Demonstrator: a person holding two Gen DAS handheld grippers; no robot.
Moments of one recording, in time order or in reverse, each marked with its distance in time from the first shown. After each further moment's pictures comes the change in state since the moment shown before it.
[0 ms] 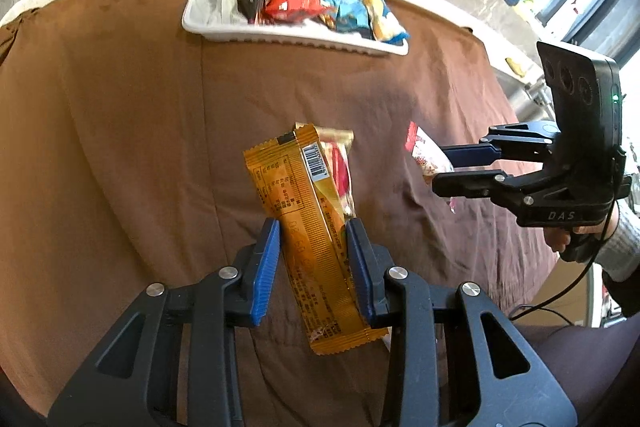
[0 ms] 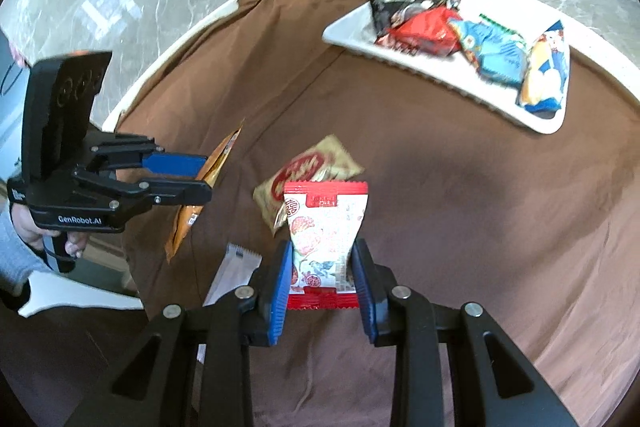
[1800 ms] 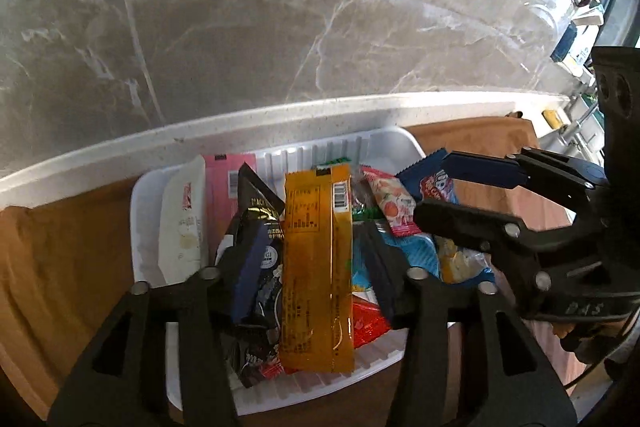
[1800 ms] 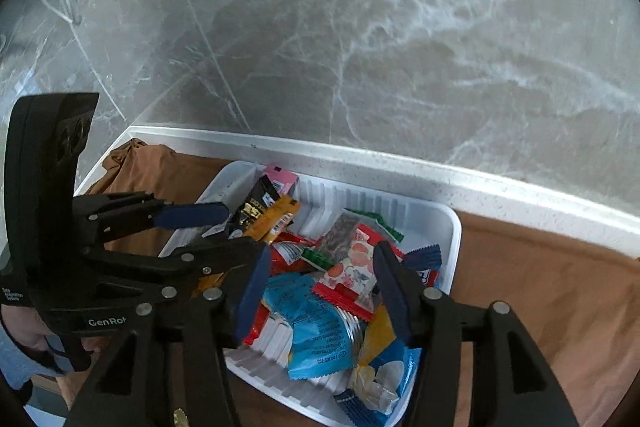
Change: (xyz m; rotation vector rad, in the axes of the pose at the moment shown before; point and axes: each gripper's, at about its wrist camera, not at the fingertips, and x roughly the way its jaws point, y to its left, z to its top) left arm 0.121 0.002 0.301 0.163 -0.135 0.074; right arm 0.002 -0.128 0.183 0.192 -0.305 -0.288
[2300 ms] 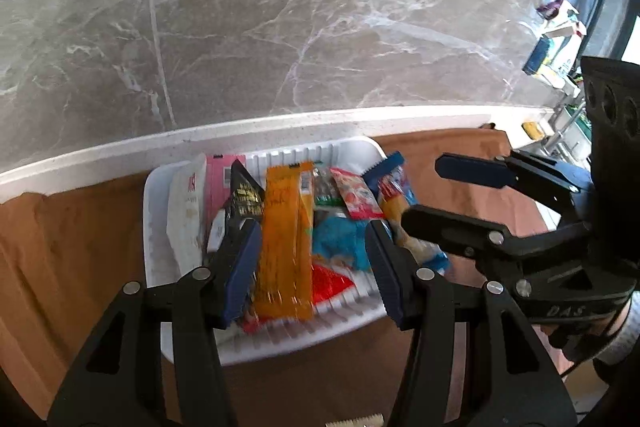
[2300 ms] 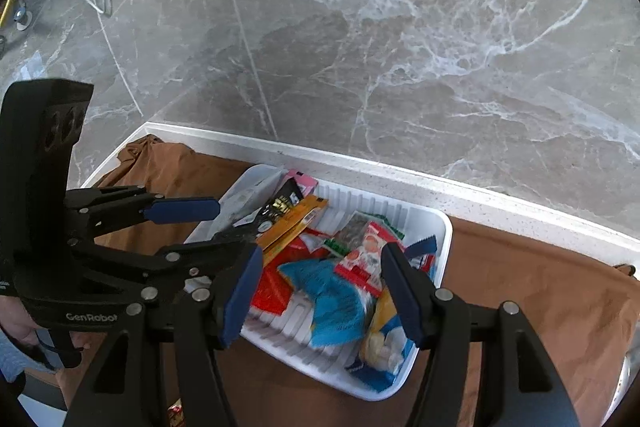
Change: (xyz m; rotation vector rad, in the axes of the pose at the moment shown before) left arm -0.071 -0.018 -0.033 -0.011 -0.069 -0.024; right arm -0.045 0.024 -0.015 -0.059 -0.050 -0.016
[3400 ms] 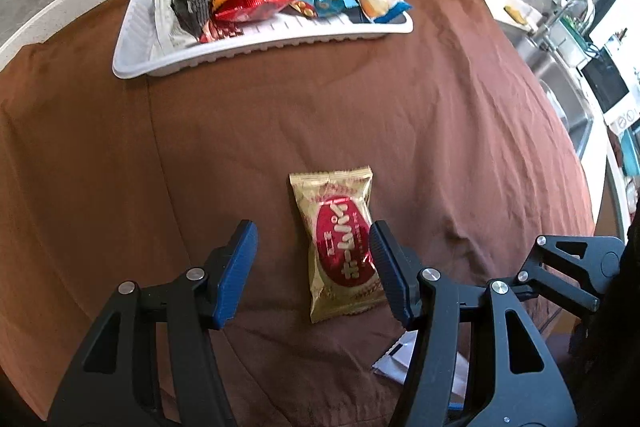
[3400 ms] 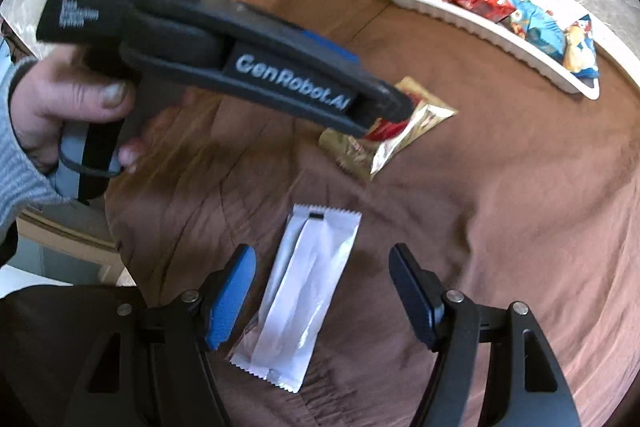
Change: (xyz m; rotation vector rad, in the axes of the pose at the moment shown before) left arm -0.025 -0.030 -0.201 0.056 0.295 -0.013; right arm -0.035 0.156 -0.225 -0.172 0.426 0.184
